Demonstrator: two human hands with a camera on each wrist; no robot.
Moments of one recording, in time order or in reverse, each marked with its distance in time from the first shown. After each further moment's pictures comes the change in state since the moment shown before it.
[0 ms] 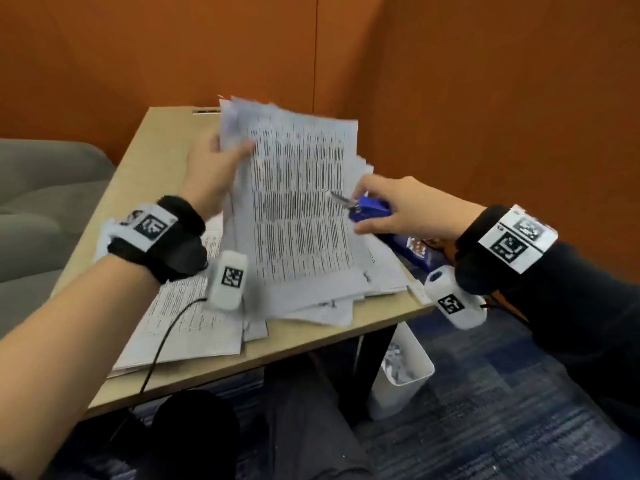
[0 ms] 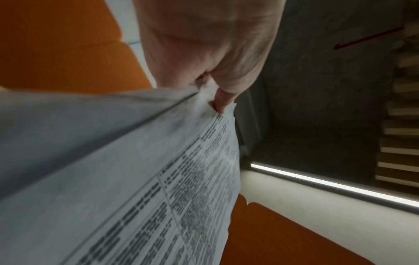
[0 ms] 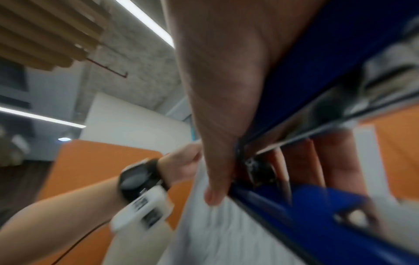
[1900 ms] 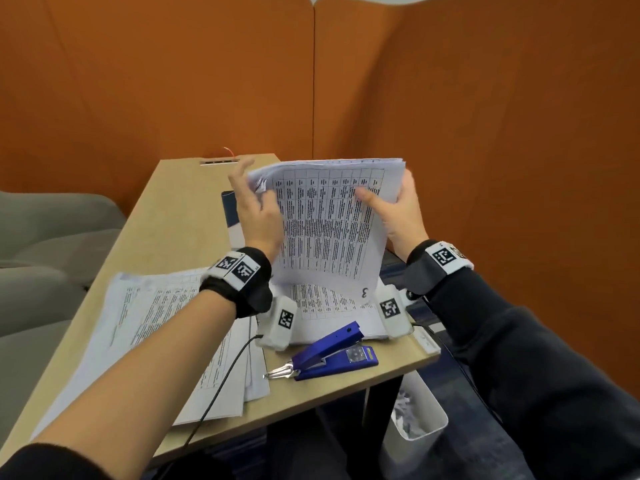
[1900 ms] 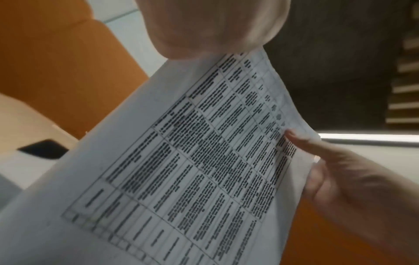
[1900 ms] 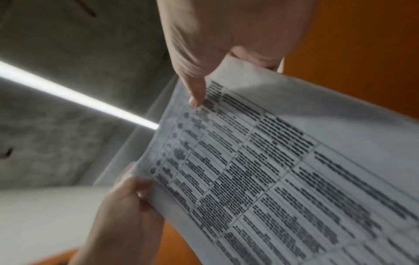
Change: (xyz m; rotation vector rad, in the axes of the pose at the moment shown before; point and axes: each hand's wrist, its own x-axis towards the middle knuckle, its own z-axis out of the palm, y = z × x) left_hand 0.027 -0.018 0.067 -0.004 0.396 0.368; right_hand 0.078 0.035 0.012 1.037 0.806 -0.021
